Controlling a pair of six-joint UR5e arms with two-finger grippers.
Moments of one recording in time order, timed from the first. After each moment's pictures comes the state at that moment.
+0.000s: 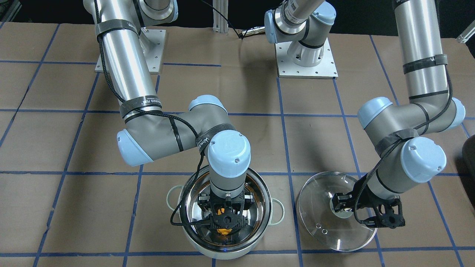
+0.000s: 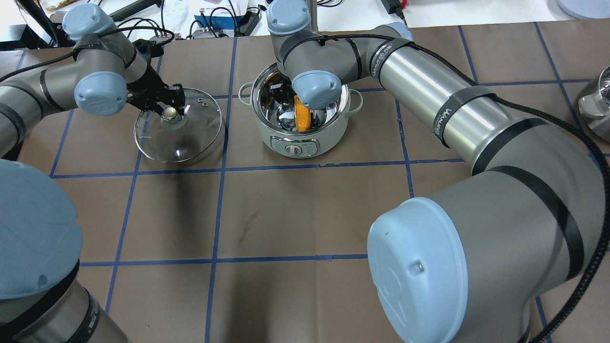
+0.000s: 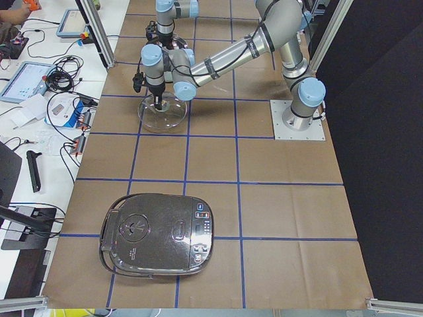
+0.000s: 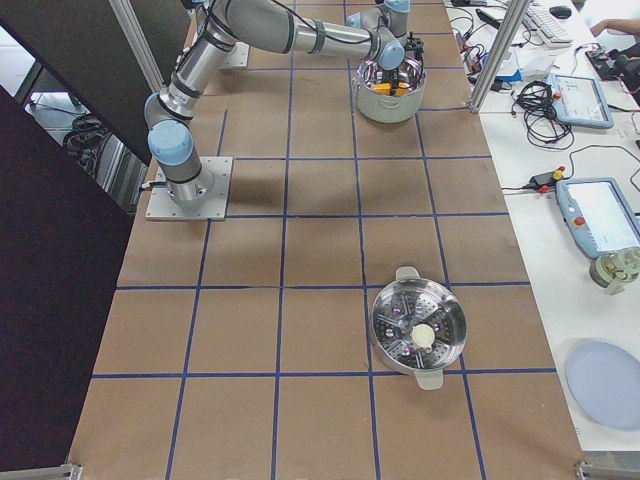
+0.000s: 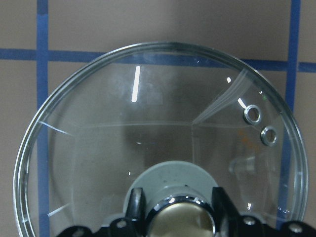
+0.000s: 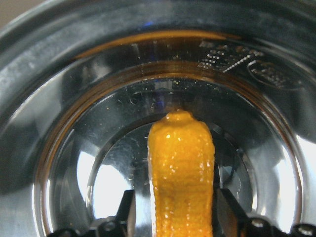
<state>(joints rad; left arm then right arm) -1.35 -2.11 -1.56 -1.01 1.48 0.15 1.94 -0.82 1.16 -2.04 -1.62 0.35</state>
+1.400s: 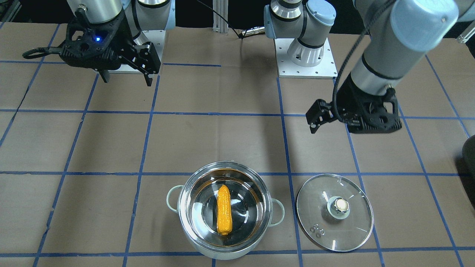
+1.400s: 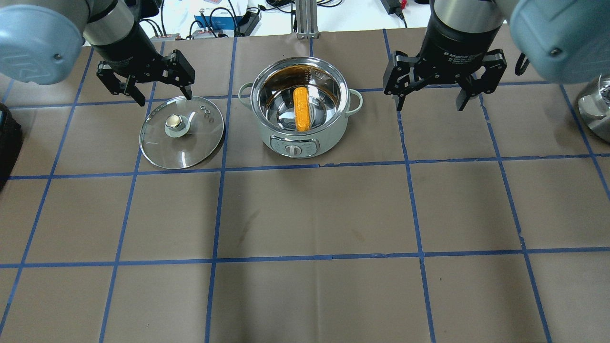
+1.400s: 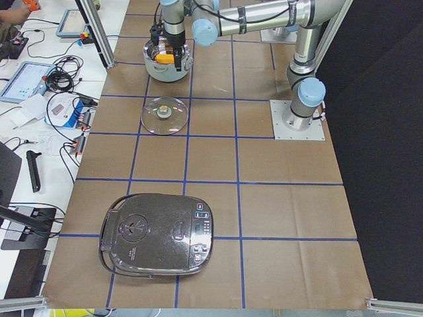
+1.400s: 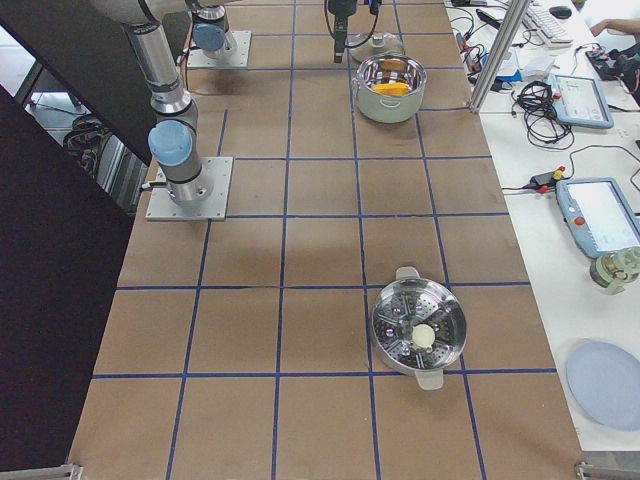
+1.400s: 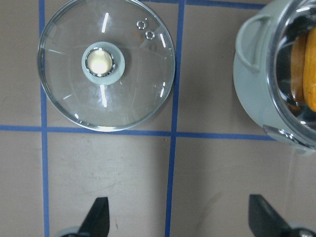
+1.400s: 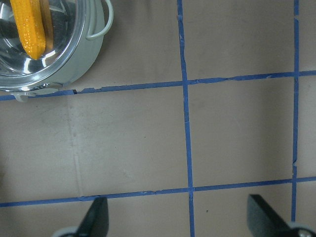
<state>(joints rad) -1.52 -1.69 -1.50 -1.53 1.55 -0.01 1.68 -1.57 1.49 -1.52 -1.58 0.16</state>
